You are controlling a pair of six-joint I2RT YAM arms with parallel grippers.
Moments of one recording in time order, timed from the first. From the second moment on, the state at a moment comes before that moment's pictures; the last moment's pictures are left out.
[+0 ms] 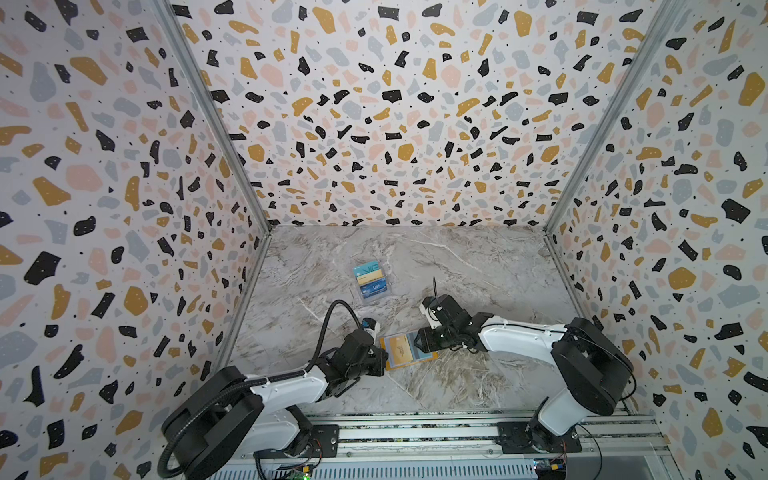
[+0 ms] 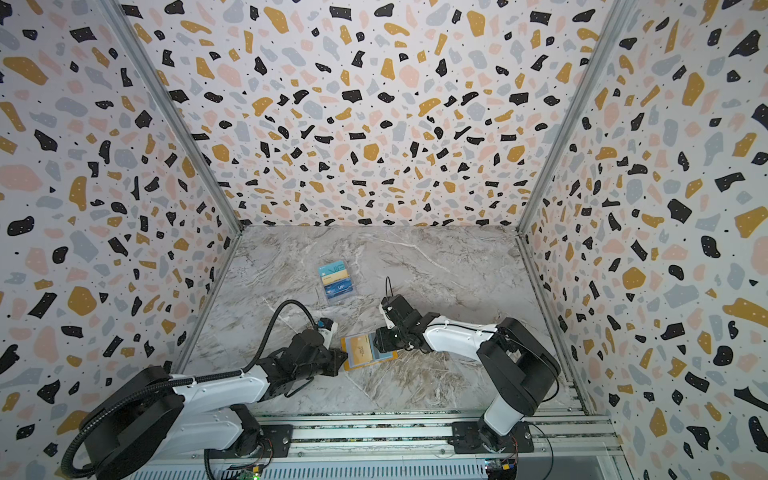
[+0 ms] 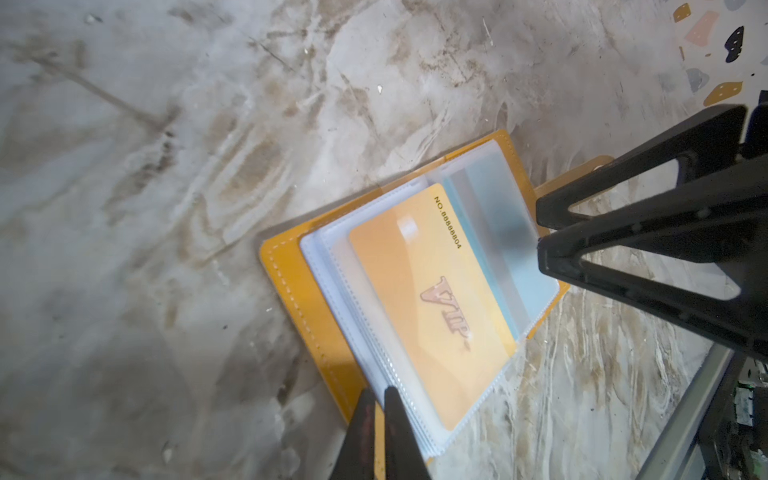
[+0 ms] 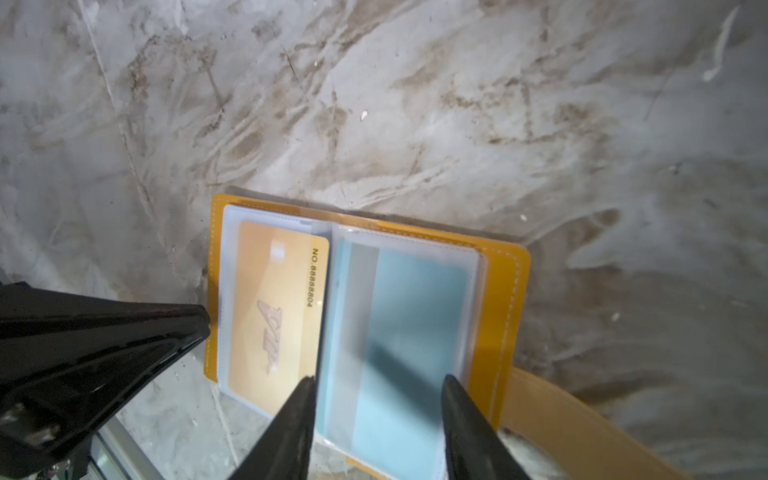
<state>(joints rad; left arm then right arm) -0.75 1.26 0.29 0.20 0.11 -0.62 0.81 1.63 0.84 -0.22 -0.22 0.51</state>
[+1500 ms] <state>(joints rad) -0.75 1.31 0.25 0.33 0.11 -0.65 0.78 1.64 0.81 -0.13 -0.33 0.55</state>
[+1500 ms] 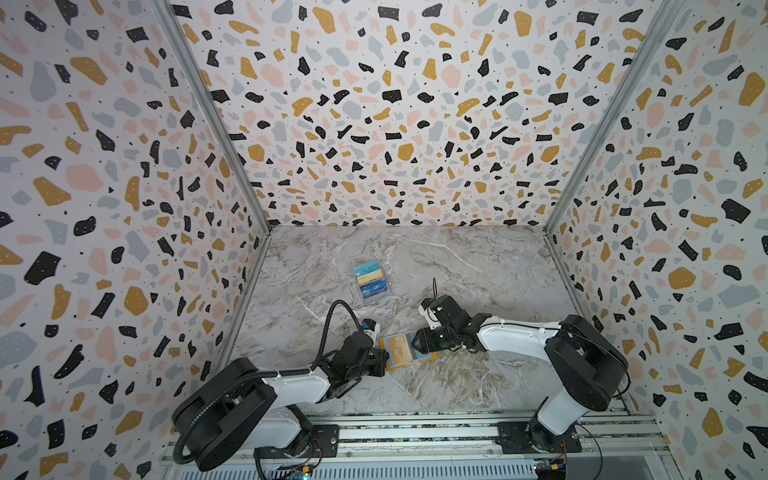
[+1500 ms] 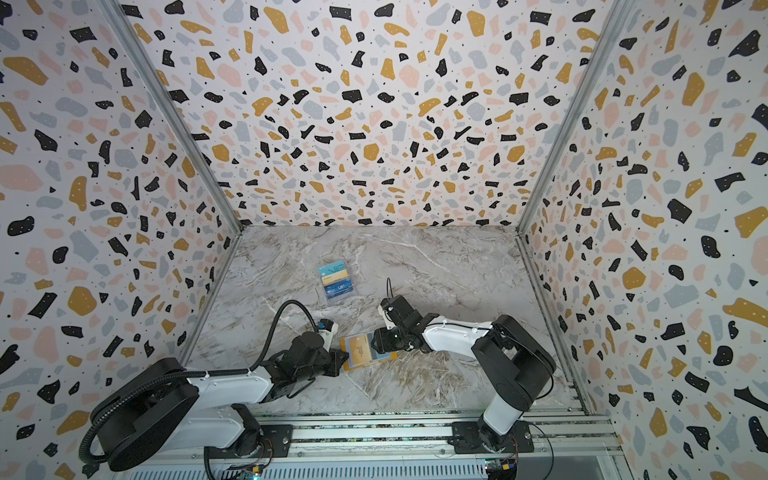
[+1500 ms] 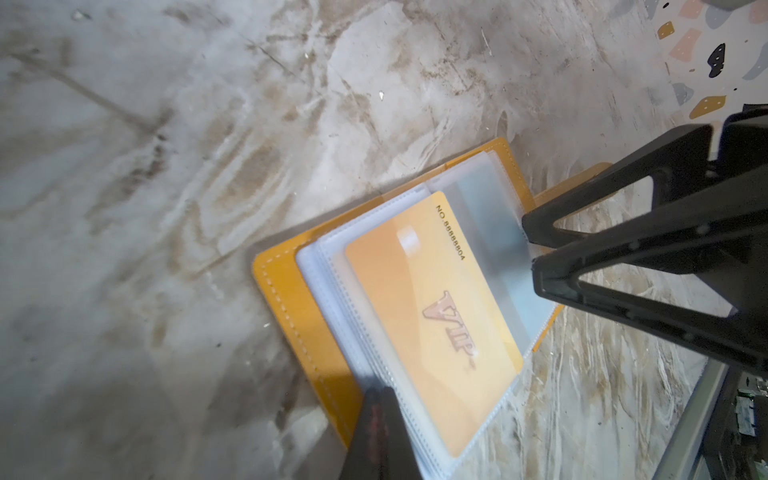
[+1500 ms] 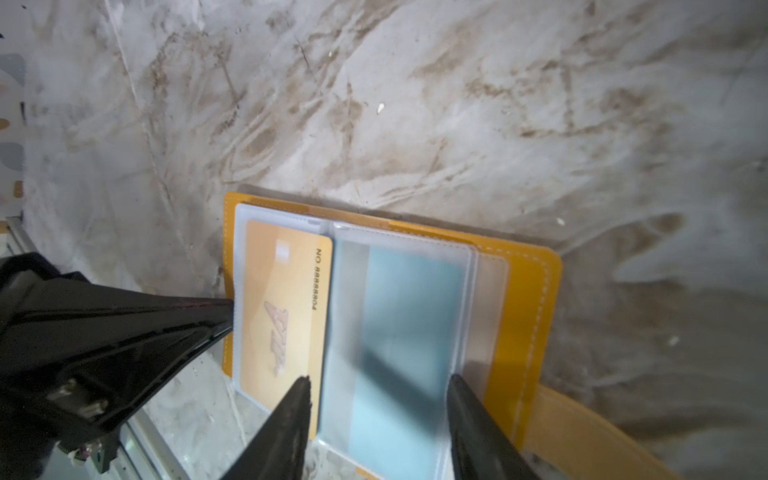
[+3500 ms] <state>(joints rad) -0.75 1.27 0.24 0.30 0.10 -0.64 0.79 1.60 0.84 -0.26 -0.21 0.53</state>
